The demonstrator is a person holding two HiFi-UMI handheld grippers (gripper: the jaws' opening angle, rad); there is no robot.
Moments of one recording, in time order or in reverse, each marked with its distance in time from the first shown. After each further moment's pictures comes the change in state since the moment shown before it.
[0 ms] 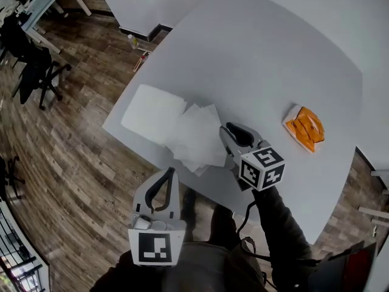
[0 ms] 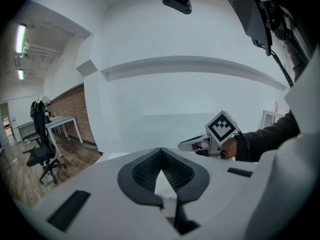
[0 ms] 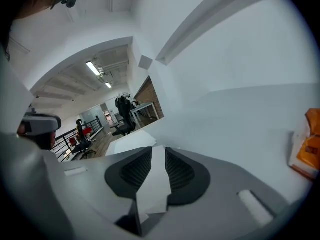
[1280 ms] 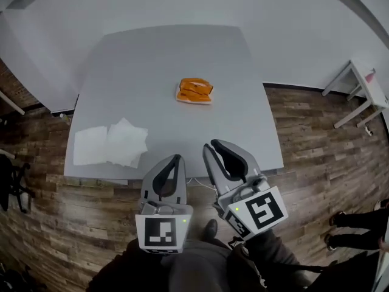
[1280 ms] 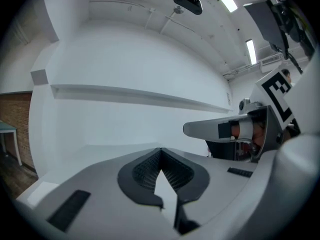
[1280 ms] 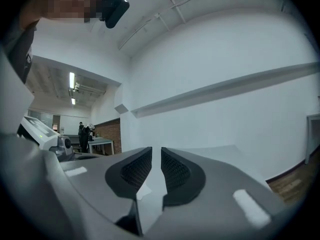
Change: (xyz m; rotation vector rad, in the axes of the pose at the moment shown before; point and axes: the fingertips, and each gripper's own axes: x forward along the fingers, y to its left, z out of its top) left arm -0.129 -0.251 0.072 0.102 -0.305 -0.546; right arm -0.392 0.144 0.042 -0.106 -0.535 -0.568
